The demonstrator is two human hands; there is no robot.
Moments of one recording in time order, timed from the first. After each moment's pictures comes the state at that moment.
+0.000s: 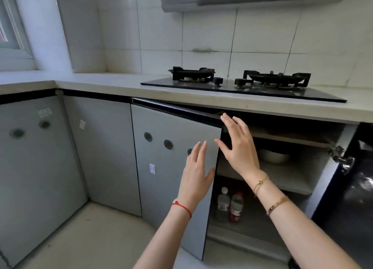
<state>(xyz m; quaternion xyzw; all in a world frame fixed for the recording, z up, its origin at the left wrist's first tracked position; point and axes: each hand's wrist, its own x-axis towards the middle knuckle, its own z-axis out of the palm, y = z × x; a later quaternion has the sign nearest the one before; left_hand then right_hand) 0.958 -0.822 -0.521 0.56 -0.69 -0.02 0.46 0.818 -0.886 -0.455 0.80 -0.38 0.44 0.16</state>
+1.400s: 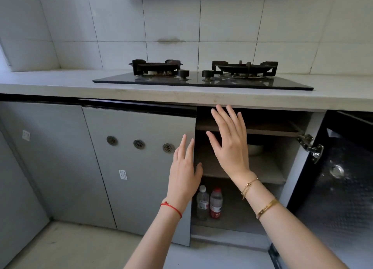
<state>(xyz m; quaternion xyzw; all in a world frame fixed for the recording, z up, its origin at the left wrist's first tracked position) 0.914 -0.882 -0.523 0.56 -0.71 -0.01 0.43 0.772 -0.918 -0.461 0.73 -0.41 0.48 0.27</state>
